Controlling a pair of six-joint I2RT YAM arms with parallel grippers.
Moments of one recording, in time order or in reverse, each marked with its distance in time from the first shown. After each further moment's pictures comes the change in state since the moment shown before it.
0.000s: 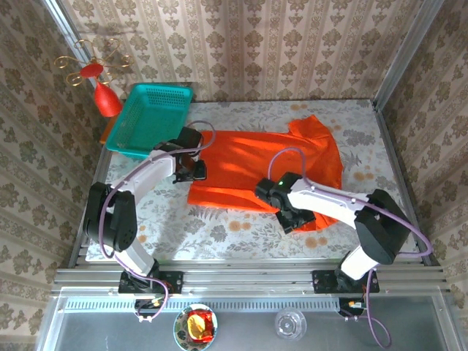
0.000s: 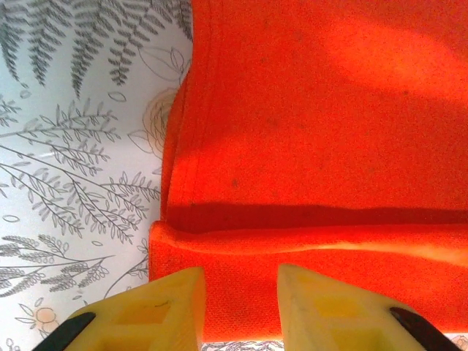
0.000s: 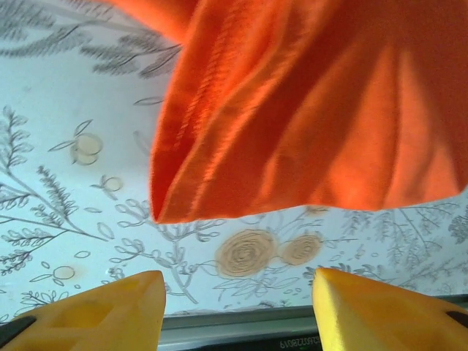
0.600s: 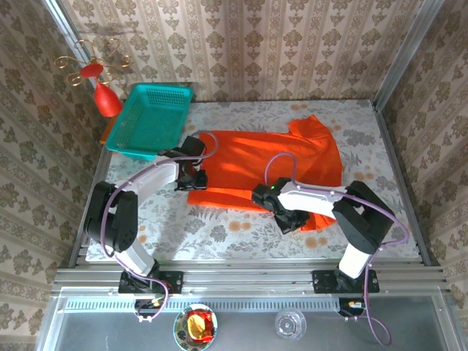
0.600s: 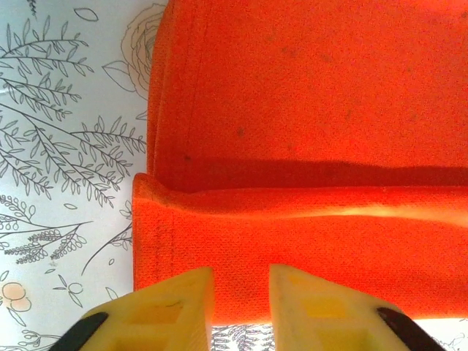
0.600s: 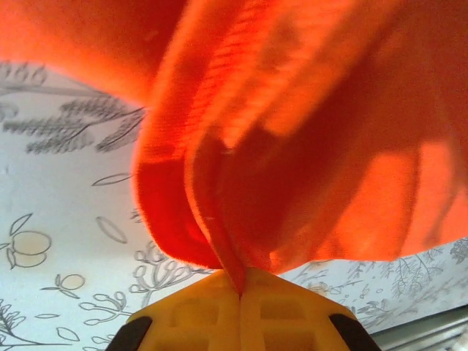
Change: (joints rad) left arm -0.025 0.005 -0.077 0.013 0.008 -0.019; right arm -0.054 0.079 -0.040 0.099 0.088 0.021
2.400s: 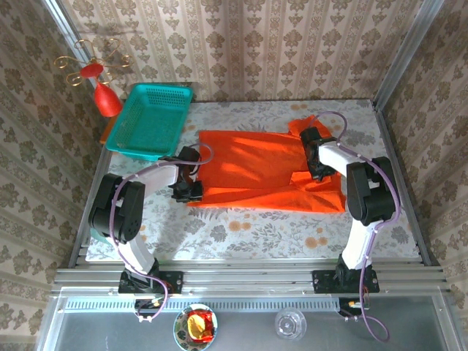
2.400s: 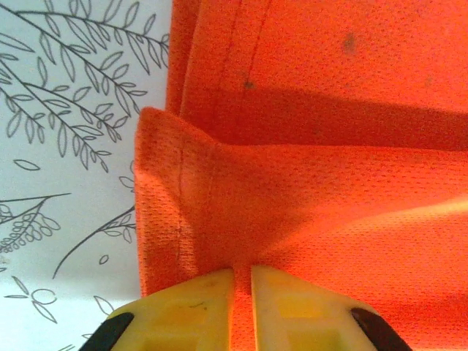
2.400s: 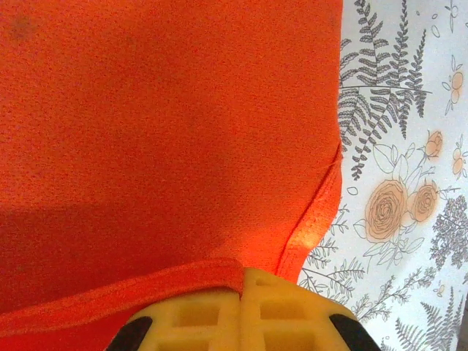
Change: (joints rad) left arm 0.064 0.073 -0.109 0.046 0.076 -0.016; right arm -0.605 0.202 0.235 0.407 0.192 -0.476
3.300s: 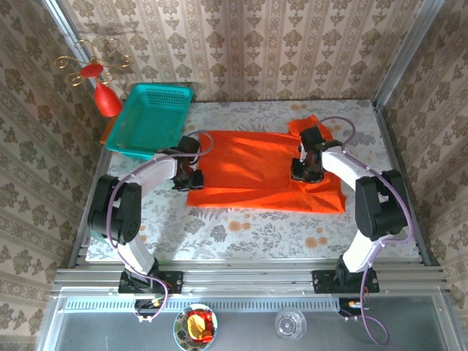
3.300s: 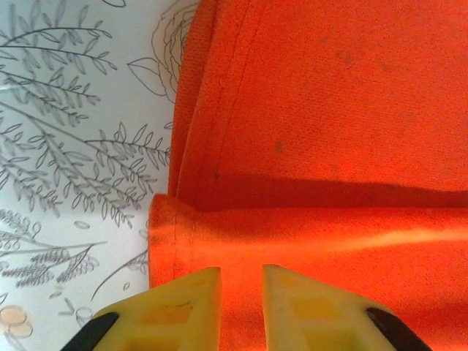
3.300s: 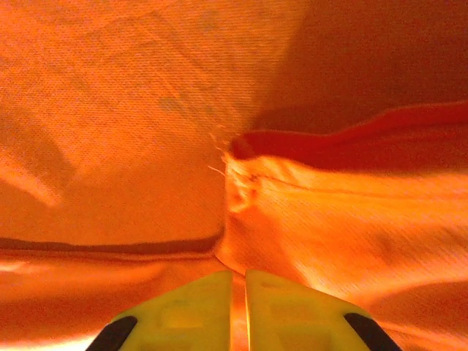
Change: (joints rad) left arm 0.004 0.004 0.112 -0.025 -0.045 0.024; right arm 0.042 -0.140 -0.077 0.036 -0.714 0.332
